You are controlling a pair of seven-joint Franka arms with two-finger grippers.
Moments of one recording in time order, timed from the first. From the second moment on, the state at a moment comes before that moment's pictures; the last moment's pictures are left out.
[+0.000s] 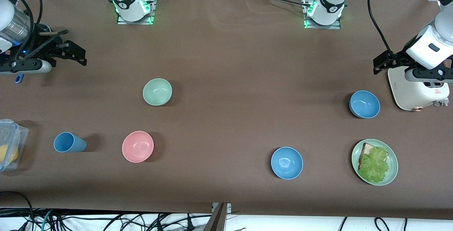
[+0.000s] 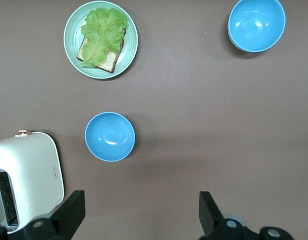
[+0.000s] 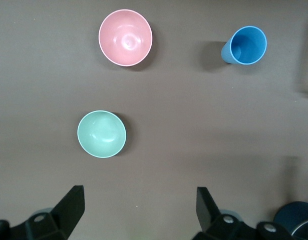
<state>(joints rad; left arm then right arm) -0.01 0.01 -0.04 -1.68 0.04 1.66 -0.02 0.07 0.04 0.04 -1.57 0.01 1.56 0.06</state>
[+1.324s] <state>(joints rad) 0.02 0.01 -0.04 -1.68 0.04 1.63 -0.02 0.04 0.09 0.09 -2.01 0.09 2.00 0.06</state>
